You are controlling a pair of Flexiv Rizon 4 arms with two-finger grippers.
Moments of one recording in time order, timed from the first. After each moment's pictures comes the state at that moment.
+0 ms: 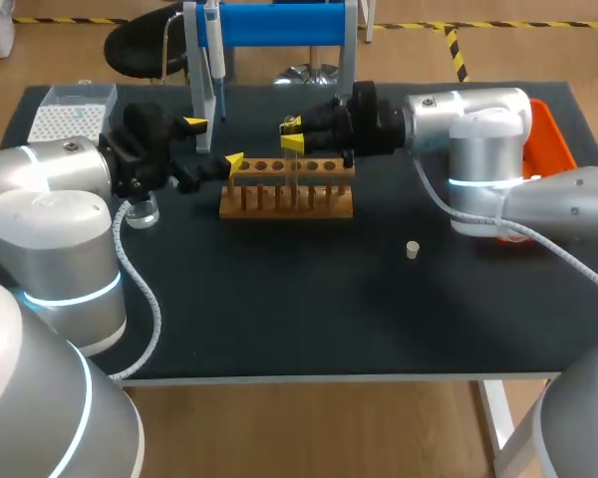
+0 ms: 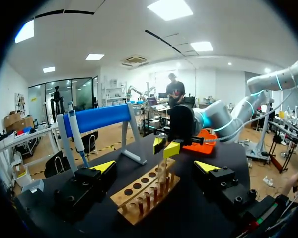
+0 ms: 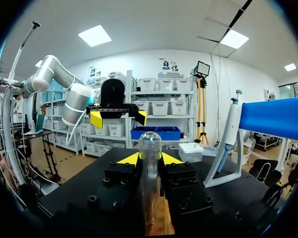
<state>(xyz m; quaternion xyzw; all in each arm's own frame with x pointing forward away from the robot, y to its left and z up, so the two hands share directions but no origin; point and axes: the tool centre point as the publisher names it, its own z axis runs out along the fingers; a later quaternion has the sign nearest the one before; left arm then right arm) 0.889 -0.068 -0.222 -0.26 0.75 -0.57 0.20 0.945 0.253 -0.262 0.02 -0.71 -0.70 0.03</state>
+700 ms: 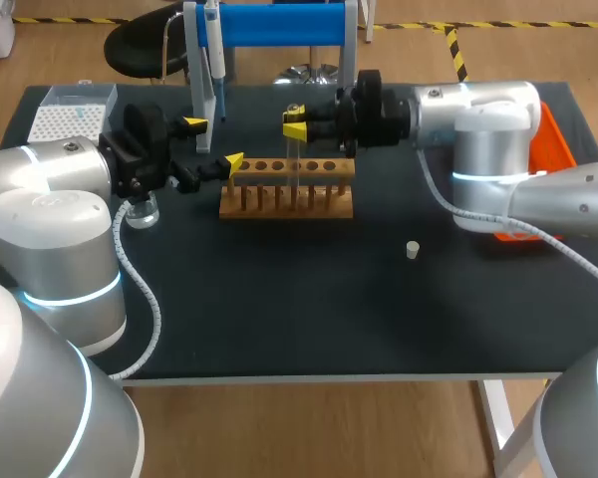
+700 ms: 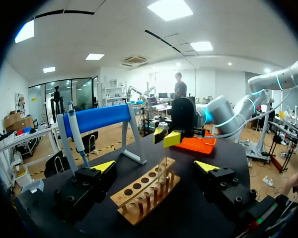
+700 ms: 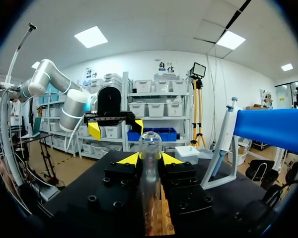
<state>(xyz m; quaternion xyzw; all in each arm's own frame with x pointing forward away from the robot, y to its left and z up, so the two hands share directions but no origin) 0.889 -0.068 -0.222 -0.26 0.75 -0.57 0.20 0.948 0.248 -0.241 0.01 -0.71 -0.70 0.02</state>
